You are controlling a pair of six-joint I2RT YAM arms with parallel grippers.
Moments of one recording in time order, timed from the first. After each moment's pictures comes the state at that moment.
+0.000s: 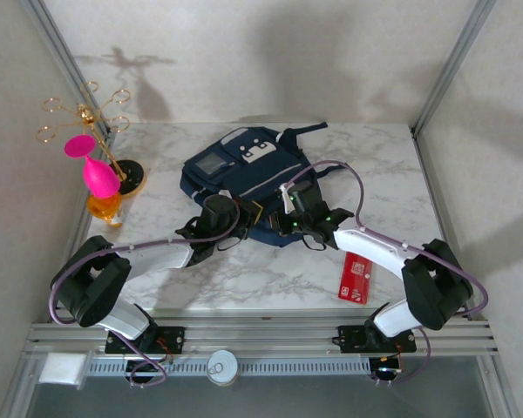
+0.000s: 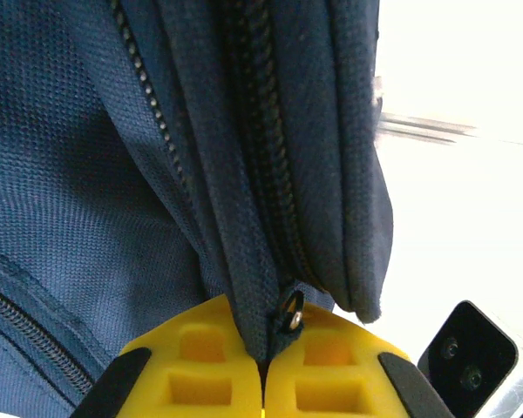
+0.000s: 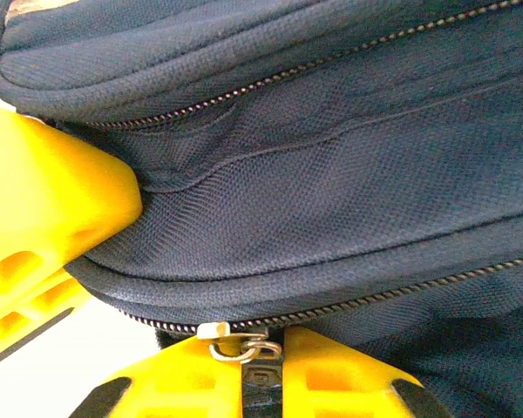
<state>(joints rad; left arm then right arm) -0.68 1.51 0.71 0.39 0.04 -1.60 0.71 1.47 0.91 -0.22 -0.10 0.34</state>
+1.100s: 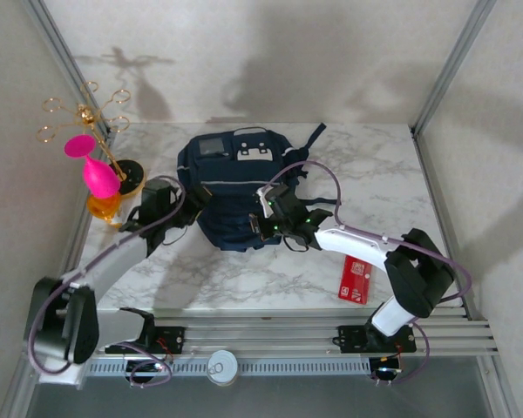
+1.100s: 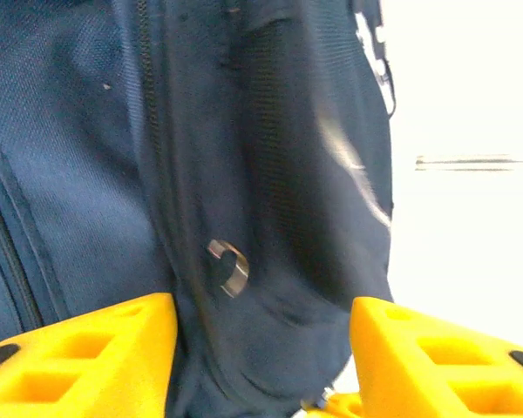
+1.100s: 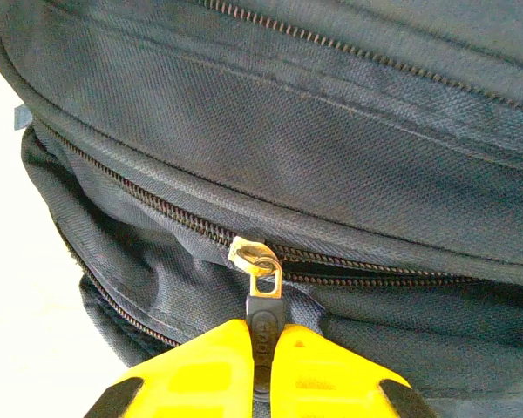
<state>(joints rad) -0.22 1.19 0.63 0.01 0.31 -1.11 0.84 1.59 1.00 -0.18 -0.09 0.35</state>
